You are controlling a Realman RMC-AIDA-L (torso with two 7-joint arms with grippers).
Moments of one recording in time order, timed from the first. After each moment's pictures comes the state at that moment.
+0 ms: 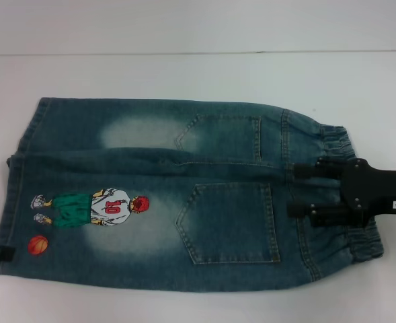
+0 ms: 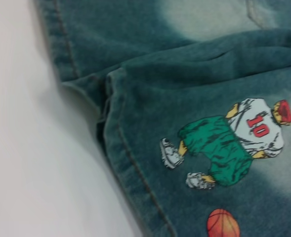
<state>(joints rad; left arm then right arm) -0.52 -1.98 0.40 0.91 2.77 1.70 -1.93 0.56 2.06 -0.39 -0.61 -2.27 -1.79 1.33</state>
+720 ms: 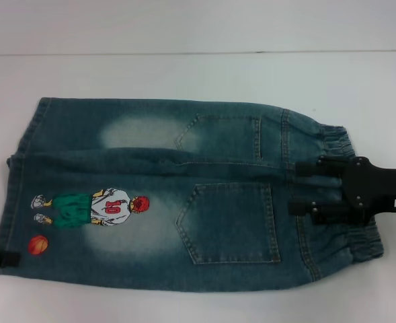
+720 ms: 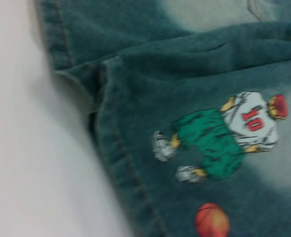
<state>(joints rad) -0.52 -1.98 0.40 0.91 2.77 1.72 -1.93 0.56 2.06 -0.39 -0.61 -2.26 -1.79 1.33</state>
